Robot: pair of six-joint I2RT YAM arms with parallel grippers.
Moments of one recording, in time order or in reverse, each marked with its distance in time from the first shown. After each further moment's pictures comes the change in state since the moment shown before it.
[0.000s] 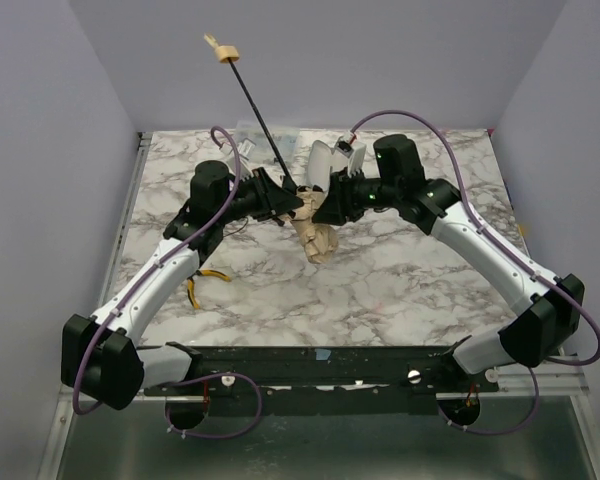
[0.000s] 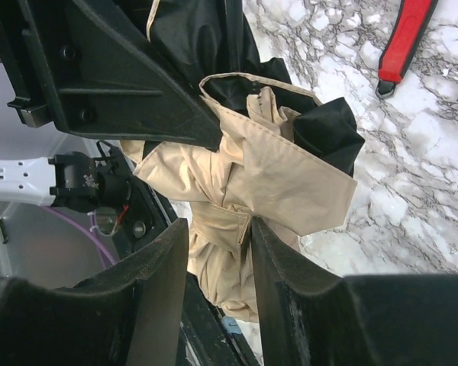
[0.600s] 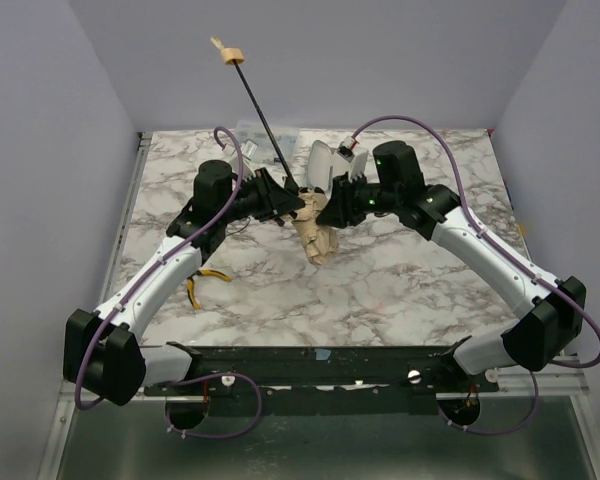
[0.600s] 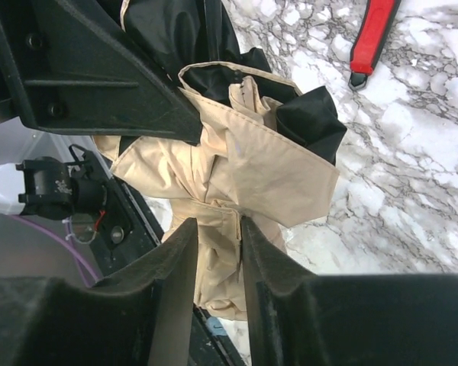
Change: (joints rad) left arm -0.004 0.027 0.004 -0.002 0.002 -0.015; right arm 0.012 -0.024 -0.057 0.021 0.073 -0.024
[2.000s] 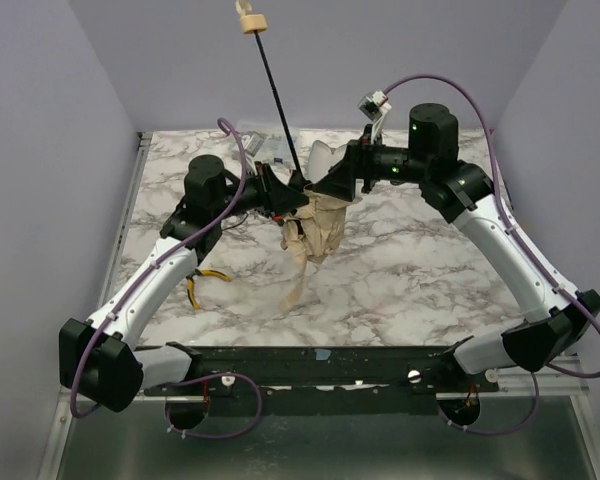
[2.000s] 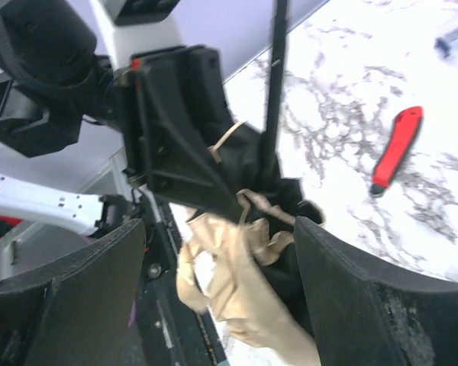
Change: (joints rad) left arm -0.001 -0.031 0.042 0.063 0.111 0.164; right arm -0.063 -0.001 0.238 0.030 -0.200 0.011
